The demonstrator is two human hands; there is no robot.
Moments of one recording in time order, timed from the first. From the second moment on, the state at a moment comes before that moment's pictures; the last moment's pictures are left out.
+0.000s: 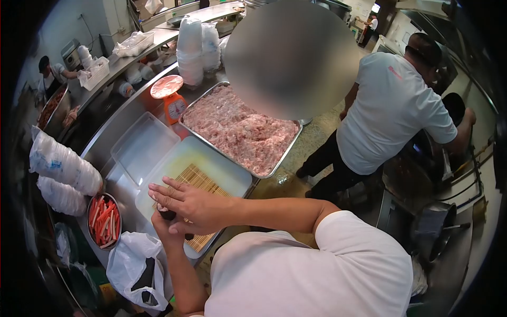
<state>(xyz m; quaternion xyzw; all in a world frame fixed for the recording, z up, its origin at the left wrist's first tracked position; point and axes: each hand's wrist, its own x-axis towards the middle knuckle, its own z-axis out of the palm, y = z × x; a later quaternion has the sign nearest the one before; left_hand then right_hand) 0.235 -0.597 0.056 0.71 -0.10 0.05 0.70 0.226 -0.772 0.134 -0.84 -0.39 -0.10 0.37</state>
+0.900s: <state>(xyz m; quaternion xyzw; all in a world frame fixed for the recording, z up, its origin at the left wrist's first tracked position) 0.226 -0.604 0.068 0.80 0.01 0.15 0.58 0.244 -0.776 0.127 -0.82 -0.47 -0.03 0.32</state>
